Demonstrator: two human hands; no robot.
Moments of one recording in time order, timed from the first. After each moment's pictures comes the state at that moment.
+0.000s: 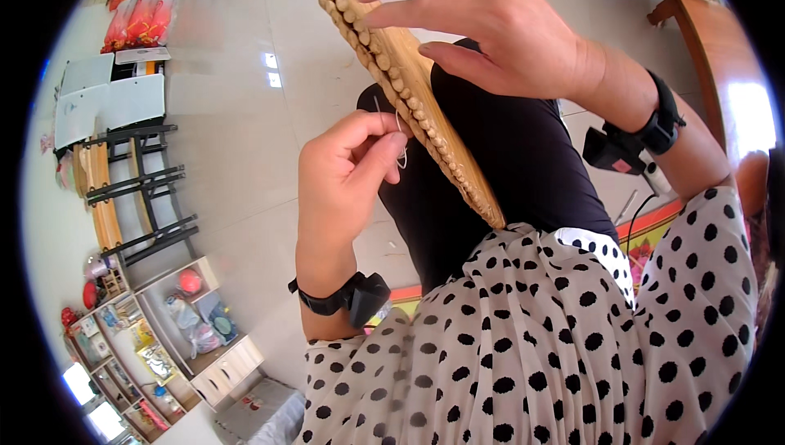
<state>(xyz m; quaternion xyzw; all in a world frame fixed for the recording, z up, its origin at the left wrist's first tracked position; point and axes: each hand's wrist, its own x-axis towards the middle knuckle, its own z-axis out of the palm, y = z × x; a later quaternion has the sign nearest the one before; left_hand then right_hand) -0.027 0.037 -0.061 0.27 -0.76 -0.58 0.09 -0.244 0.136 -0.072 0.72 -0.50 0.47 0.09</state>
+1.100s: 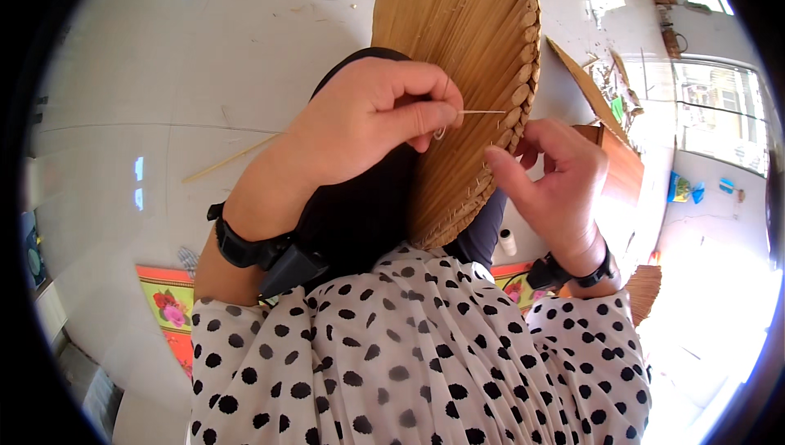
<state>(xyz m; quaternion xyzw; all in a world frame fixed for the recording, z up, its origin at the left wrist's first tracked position) -0.018 -0.007 -0.119 0.08 -0.63 -0.76 0.11 -0.159 0.159 -0.050 0.54 -0.81 0.23 -0.07</state>
